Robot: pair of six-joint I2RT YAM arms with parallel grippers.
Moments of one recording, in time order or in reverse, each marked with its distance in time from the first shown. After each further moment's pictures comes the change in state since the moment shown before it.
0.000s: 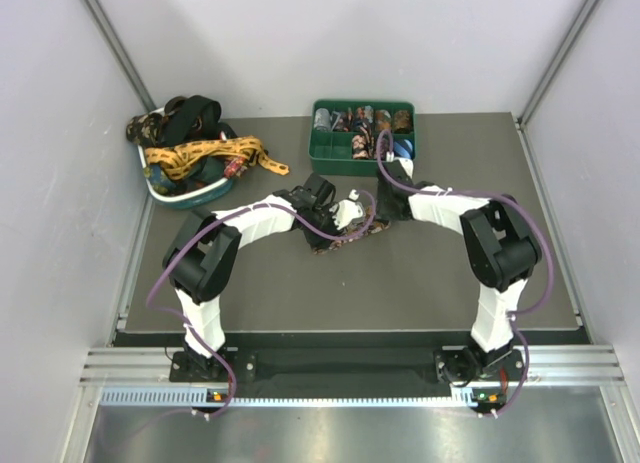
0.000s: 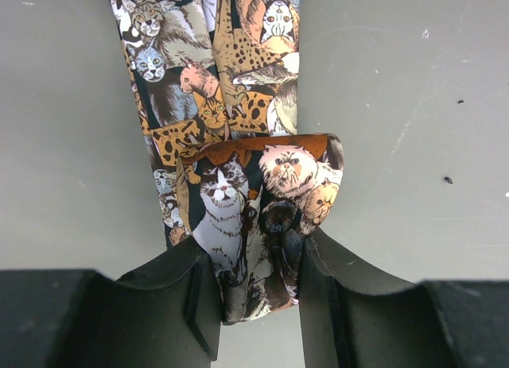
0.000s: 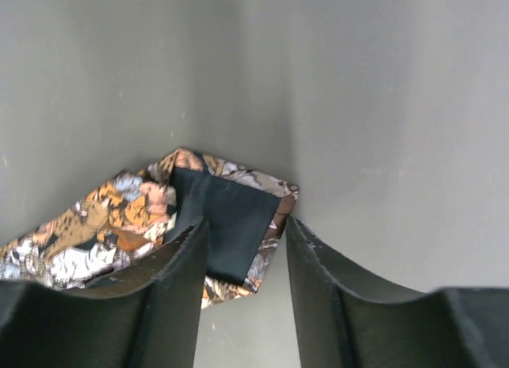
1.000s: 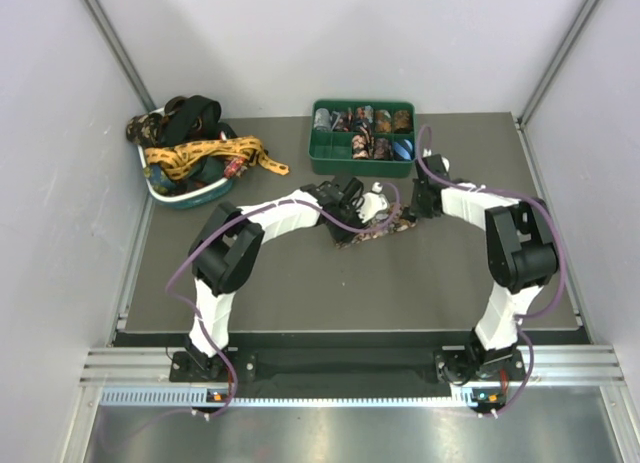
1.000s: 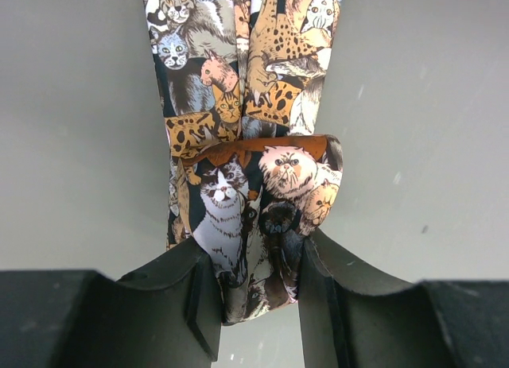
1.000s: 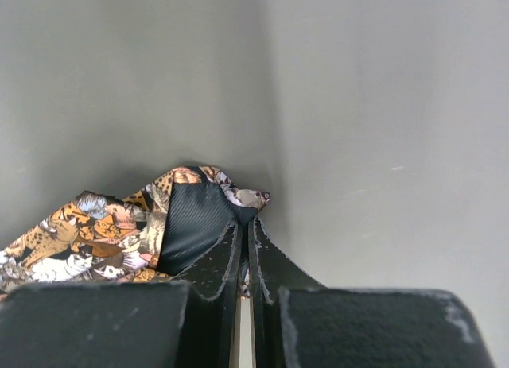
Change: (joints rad) left arm -0.095 0.140 0.205 -0.024 -0.074 -0.142; right arm -0.216 -0.062 -0.070 -0.005 -0.108 -0.065
